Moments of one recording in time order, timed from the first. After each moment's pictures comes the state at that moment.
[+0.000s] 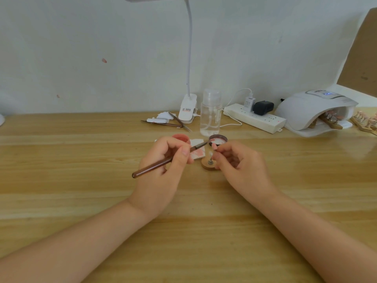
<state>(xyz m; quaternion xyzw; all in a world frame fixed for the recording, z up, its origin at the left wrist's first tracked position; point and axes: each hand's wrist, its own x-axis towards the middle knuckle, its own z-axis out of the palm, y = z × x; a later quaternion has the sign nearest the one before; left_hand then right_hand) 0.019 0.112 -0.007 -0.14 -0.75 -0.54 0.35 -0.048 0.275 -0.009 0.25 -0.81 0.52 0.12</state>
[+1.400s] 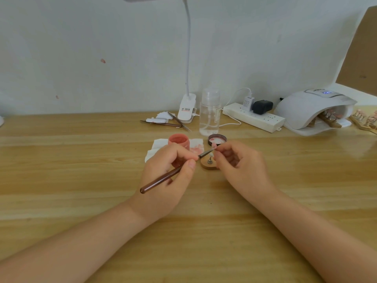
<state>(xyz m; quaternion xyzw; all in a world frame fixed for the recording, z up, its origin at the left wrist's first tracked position) 0.027 0.116 -0.006 -0.18 -0.80 -0.46 0.35 -0.052 0.275 -0.013 0.25 -0.80 0.52 0.15</state>
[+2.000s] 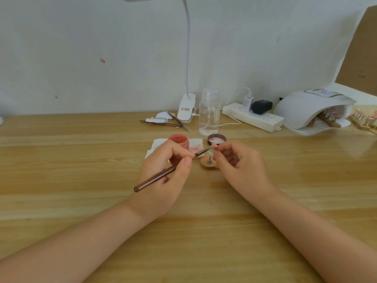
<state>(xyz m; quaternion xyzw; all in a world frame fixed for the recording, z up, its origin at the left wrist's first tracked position) 0.027 0.113 -0.005 -0.17 -0.79 -0.47 0.36 -0.049 0.275 -0.011 0.25 -0.80 0.52 0.15</state>
